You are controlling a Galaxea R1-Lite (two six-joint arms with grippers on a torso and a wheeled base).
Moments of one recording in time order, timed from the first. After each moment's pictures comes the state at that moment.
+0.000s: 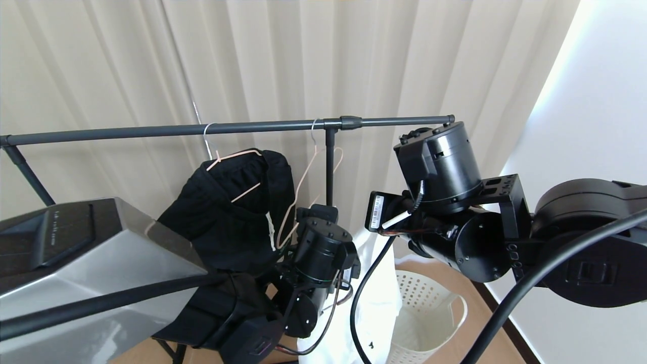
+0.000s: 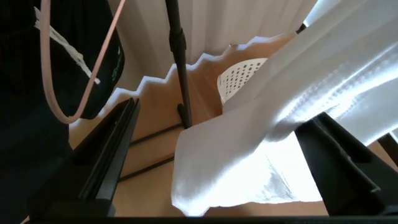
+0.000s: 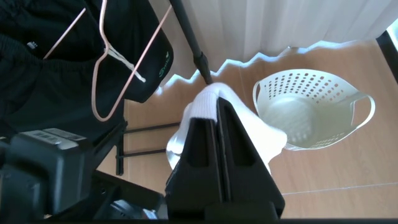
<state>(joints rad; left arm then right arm) -0.84 2.10 -0.99 -0.60 0.53 -0.22 0.84 1.81 -1.24 0.00 -0.62 0.65</state>
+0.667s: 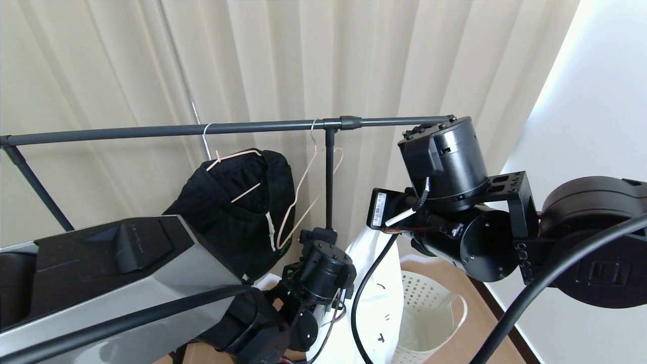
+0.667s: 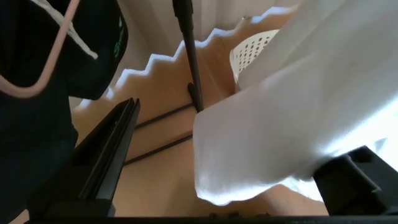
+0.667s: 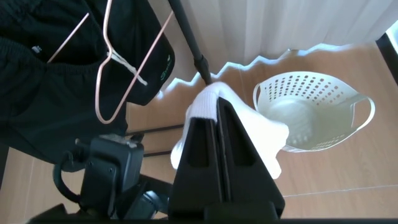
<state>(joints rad) -0.83 2.19 -0.95 -0.61 0.53 -0.22 0.85 1.80 -1.25 0.01 -0.63 0.65</state>
